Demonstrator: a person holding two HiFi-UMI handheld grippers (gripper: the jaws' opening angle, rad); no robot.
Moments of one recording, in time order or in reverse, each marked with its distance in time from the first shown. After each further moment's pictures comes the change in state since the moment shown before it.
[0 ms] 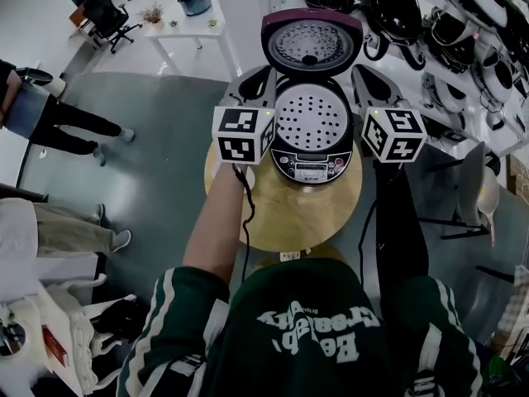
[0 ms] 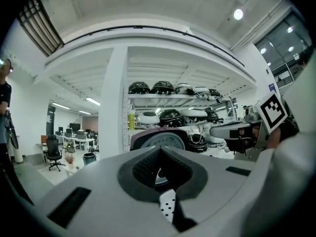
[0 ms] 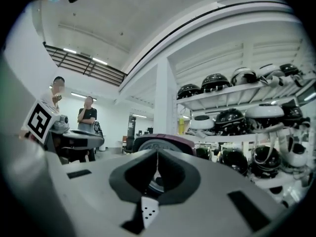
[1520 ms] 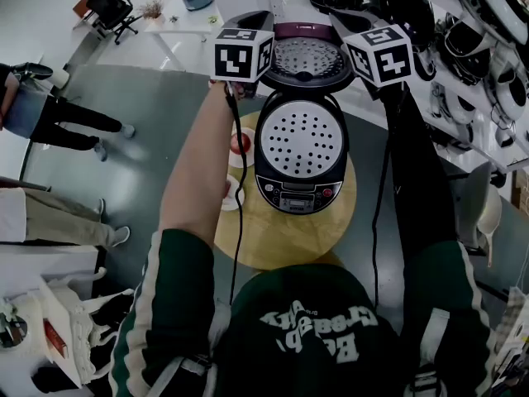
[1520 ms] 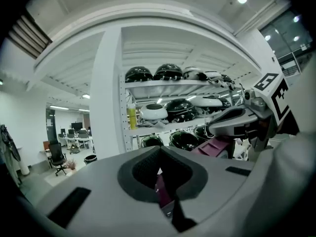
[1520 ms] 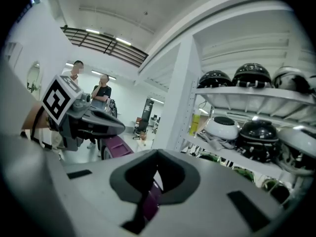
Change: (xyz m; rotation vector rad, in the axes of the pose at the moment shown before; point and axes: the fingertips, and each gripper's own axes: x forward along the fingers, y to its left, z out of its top) left arm 0.189 0.065 0.045 0.063 0.136 0.030; right arm 0.178 -0.066 0.040 -0.259 0.179 0.197
